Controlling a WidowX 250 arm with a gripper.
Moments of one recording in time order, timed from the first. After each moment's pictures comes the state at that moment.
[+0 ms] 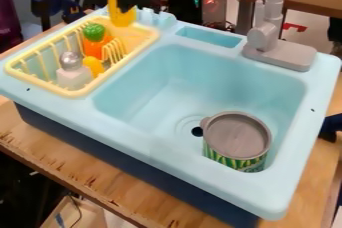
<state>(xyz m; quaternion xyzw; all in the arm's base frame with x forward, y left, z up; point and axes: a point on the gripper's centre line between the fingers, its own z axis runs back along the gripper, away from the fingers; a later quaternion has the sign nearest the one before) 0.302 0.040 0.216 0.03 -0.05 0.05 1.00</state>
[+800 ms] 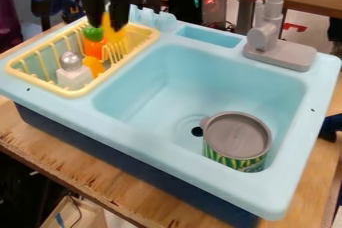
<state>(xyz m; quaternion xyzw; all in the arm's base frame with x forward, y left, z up) 0.333 0.076 0.172 0.02 -0.03 0.08 1.00</state>
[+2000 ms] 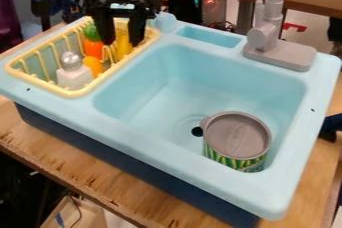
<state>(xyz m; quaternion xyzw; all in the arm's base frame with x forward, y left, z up) 0.357 0.076 0.140 -0.03 0.02 0.12 0.99</state>
